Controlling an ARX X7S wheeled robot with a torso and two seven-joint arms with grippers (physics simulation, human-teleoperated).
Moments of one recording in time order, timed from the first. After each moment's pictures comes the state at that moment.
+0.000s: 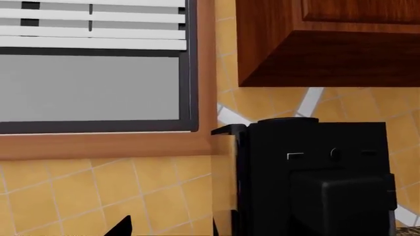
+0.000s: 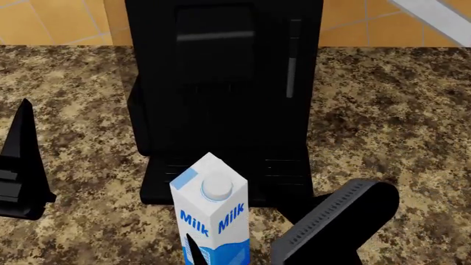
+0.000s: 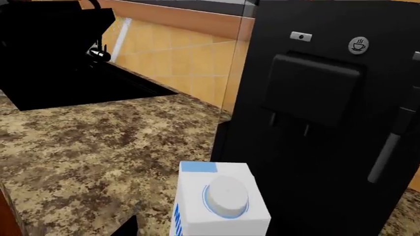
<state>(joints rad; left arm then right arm) -0.36 -0.65 0.21 0.75 -0.69 -0.39 -0.54 0.80 1.08 -1.00 -0.72 1.05 0.19 0.37</state>
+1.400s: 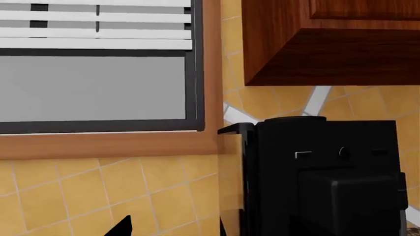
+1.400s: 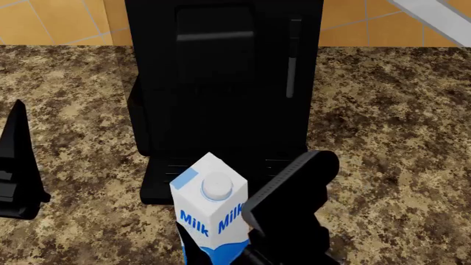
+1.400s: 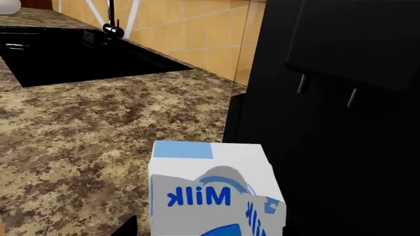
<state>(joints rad) -0.34 -0.67 0.21 0.75 -0.69 -0.37 -0.55 0.88 0.86 -1.05 -0.40 1.03 0.26 0.17</state>
